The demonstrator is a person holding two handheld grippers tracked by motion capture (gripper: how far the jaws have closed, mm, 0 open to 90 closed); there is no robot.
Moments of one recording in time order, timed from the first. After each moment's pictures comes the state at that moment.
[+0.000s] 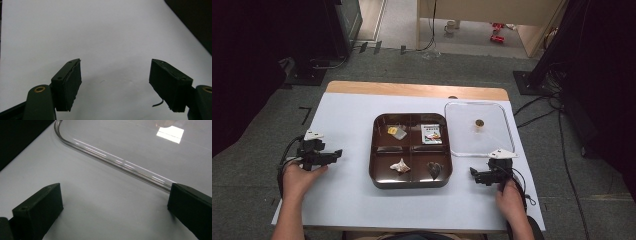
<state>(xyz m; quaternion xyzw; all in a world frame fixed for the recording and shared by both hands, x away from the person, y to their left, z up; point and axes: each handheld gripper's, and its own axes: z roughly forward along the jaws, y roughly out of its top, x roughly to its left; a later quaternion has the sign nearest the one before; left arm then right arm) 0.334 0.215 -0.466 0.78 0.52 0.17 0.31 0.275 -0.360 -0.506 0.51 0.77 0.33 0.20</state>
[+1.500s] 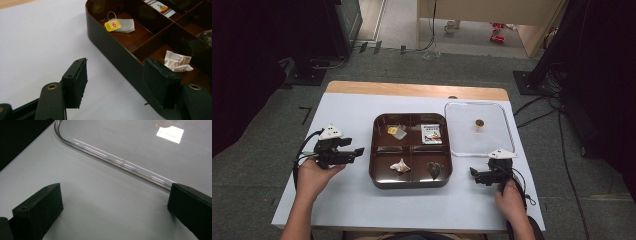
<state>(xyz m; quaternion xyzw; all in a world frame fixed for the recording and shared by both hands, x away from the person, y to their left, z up) 0.320 0.154 -0.423 0.82 0.40 0.14 0.39 0.275 -0.360 -0.506 0.51 0.77 0.33 0.20</state>
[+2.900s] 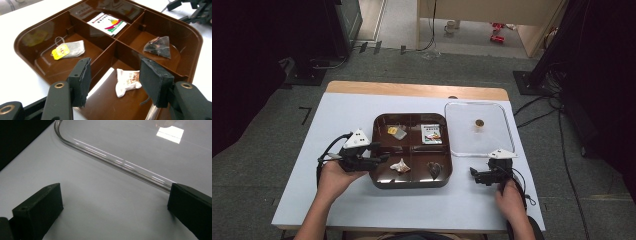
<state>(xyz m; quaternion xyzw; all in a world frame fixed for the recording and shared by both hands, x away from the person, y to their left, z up) 0.302 0.087 -0.415 0.85 0.29 0.11 0.44 0.274 -0.360 -0.506 0.51 0.77 0.33 0.20</state>
